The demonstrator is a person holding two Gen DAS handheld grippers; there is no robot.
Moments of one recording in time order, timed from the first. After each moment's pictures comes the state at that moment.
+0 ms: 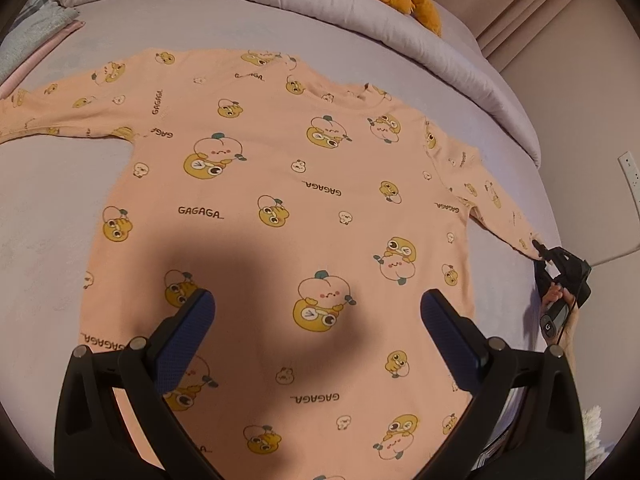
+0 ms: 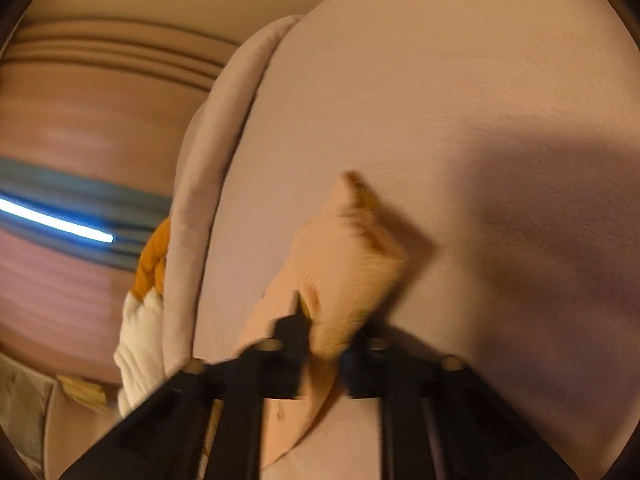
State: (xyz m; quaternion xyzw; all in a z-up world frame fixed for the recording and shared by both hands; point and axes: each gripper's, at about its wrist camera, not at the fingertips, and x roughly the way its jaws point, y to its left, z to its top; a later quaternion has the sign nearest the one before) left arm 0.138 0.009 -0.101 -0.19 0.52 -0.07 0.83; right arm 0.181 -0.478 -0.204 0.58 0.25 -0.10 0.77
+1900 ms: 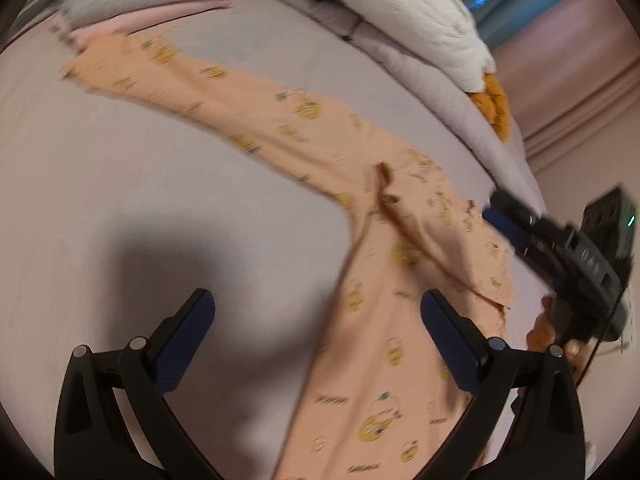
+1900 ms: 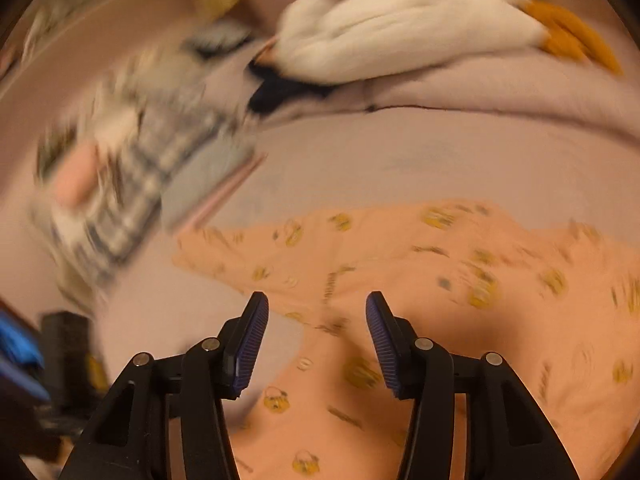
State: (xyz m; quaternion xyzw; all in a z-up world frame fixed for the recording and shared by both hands) left arm 0.114 0.196 -0.096 -0.30 0.46 0.00 0.84; right arm 0.274 -0.017 -0.060 0.10 0.43 0.32 0.84
